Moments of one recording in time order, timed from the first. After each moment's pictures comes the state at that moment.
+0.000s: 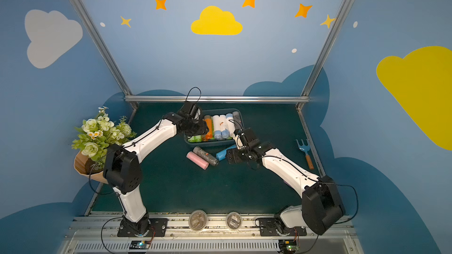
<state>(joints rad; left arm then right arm) -0.49 1.79 1.50 -0.69 0.10 -0.52 0.61 1.39 0.98 -0.57 -0.18 0.28</state>
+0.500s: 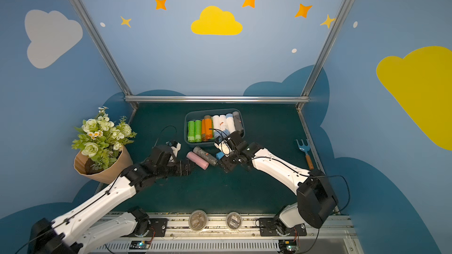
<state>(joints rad) -0.59 0.88 0.66 -0.56 0.08 -0.61 0.77 1.46 1.04 -0.60 -0.08 -0.17</state>
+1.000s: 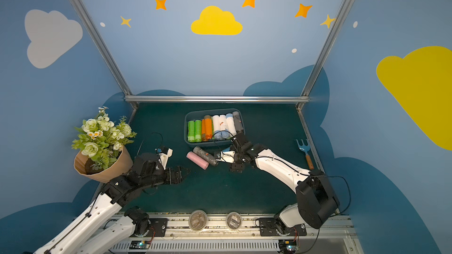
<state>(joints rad) -0.53 0.73 0.64 -0.66 0.25 -0.60 0.69 1.46 0.97 -0.56 -0.13 -0.98</state>
